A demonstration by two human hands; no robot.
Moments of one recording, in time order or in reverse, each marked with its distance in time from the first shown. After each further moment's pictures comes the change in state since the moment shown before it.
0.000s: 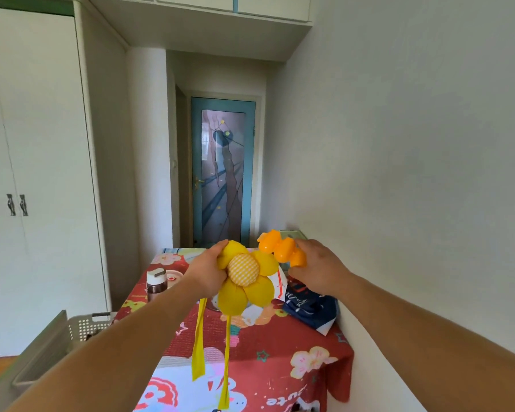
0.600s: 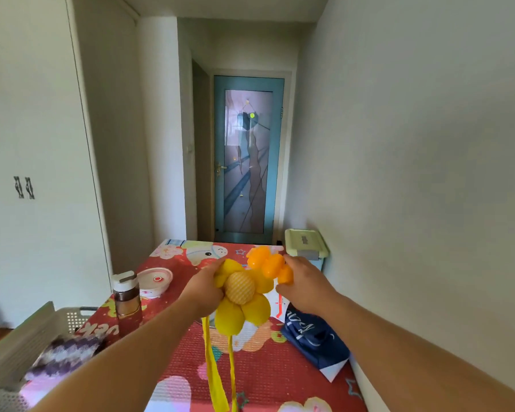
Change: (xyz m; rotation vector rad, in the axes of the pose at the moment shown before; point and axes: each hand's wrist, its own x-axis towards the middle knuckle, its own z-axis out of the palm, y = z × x) left_hand 0.182 -0.028 0.152 0.005 0.005 -0.295; right_hand 0.169 0.180 0.093 0.126 -0.176 -0.082
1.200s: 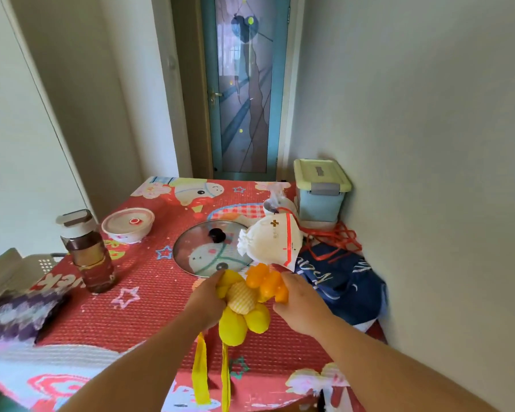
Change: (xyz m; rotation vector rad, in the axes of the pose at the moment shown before) left_hand 0.072 -0.146 0.193 -0.012 -0.184 -0.188; right_hand 0.024 0.140 0.213 0.018 -0.221 0.153
